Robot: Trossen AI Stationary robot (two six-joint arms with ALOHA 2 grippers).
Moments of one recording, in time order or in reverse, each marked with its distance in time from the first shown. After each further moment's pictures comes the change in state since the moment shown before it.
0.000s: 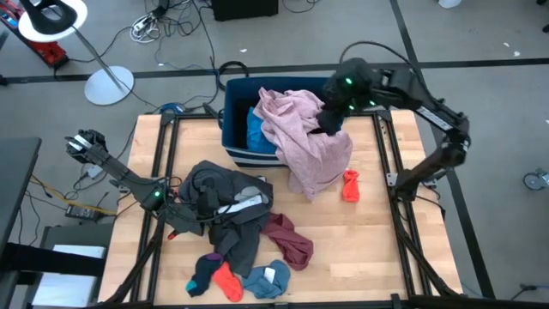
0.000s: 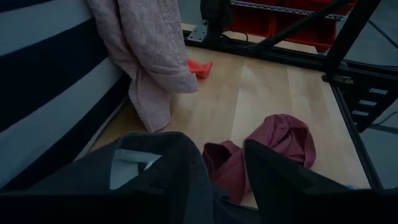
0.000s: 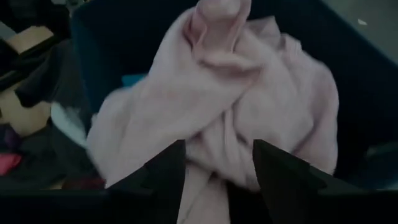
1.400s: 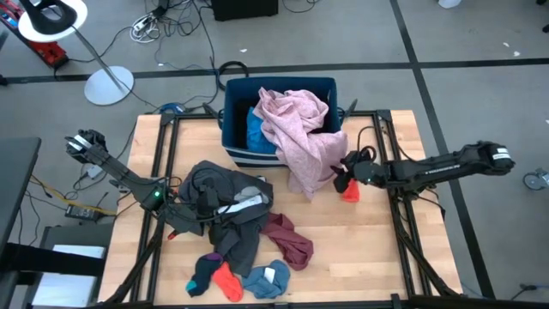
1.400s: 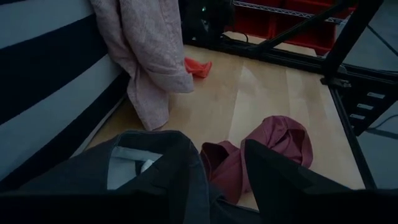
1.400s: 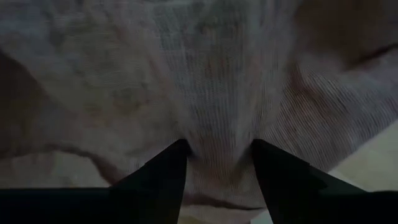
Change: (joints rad) left arm 0.000 0.000 0.000 -0.001 0.002 -0.027; right arm 0.404 -0.644 -1.664 1.165 0.570 0.332
